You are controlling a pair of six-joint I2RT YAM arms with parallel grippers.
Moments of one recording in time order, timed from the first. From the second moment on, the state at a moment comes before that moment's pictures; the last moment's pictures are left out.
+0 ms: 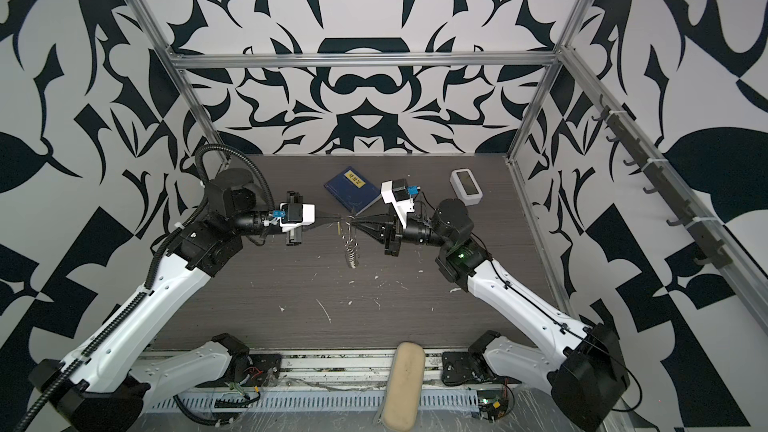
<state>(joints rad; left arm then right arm) -0.53 1.09 1.19 -0.35 0.91 0.71 0.59 1.10 0.84 0.46 -0.89 0.34</state>
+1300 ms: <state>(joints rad) -0.51 1.14 0.96 0.62 0.99 0.01 0.58 1.21 0.91 0.68 -0.91 0.45</state>
